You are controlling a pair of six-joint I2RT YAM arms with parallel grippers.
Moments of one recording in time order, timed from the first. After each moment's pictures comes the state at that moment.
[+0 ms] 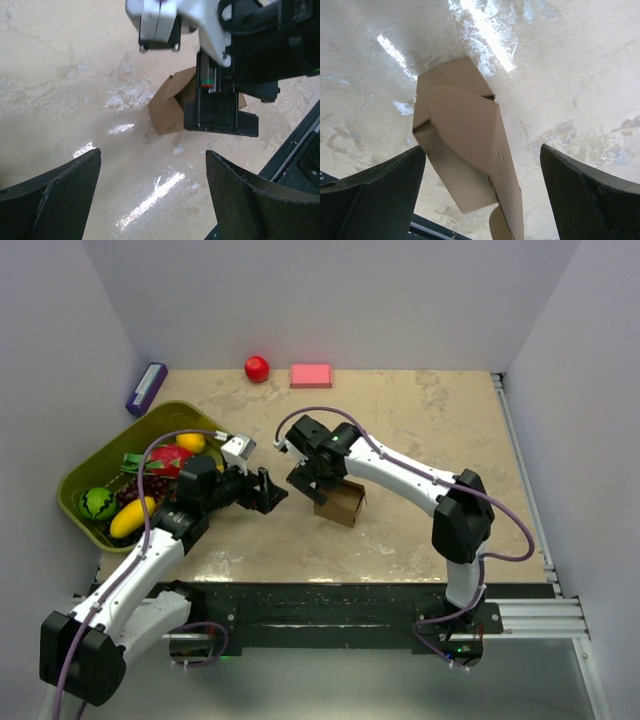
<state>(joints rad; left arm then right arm) -0.35 0.91 0.61 -0.11 0.40 -0.22 0.87 1.95 1.73 -1.02 0.23 -0.12</state>
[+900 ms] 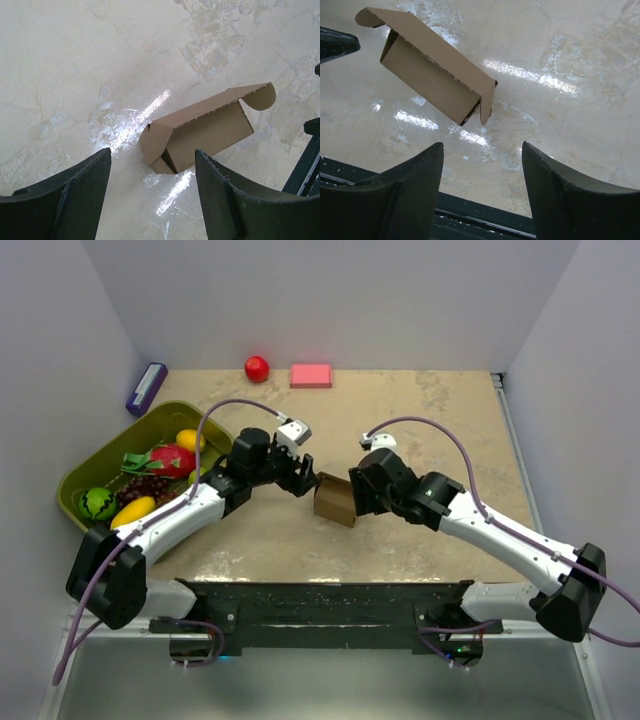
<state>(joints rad) -0.56 1.33 0.87 -0.01 0.33 -0.06 0.87 1.22 1.11 -0.78 0.37 0.48</state>
